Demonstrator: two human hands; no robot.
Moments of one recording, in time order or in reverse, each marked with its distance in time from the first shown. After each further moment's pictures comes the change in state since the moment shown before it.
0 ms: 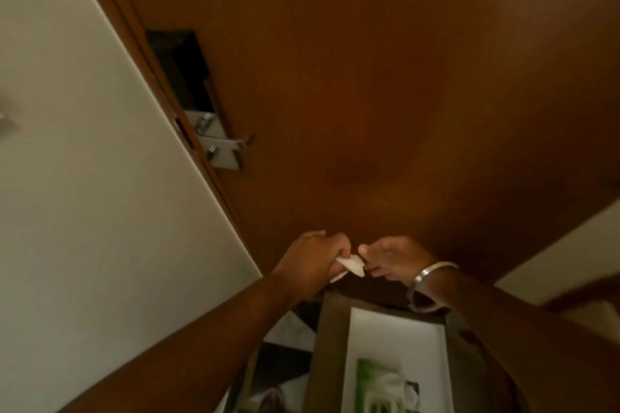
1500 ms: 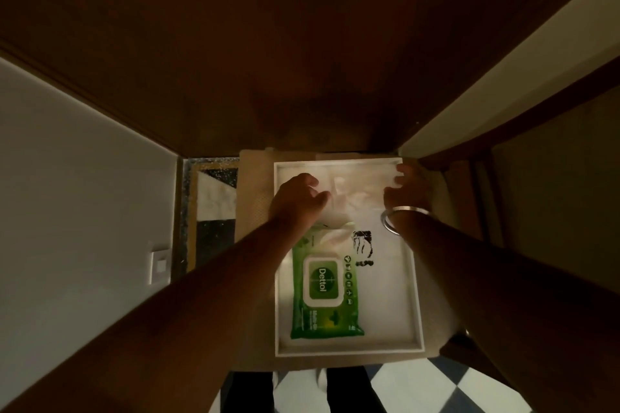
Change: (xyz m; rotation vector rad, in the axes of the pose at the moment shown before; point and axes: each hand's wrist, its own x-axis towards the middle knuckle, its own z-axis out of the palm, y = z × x) left_hand 0.009 -0.021 0.360 -0.451 -0.195 -0.632; right_hand 0.086 0.365 0.068 0.100 0.630 0.527
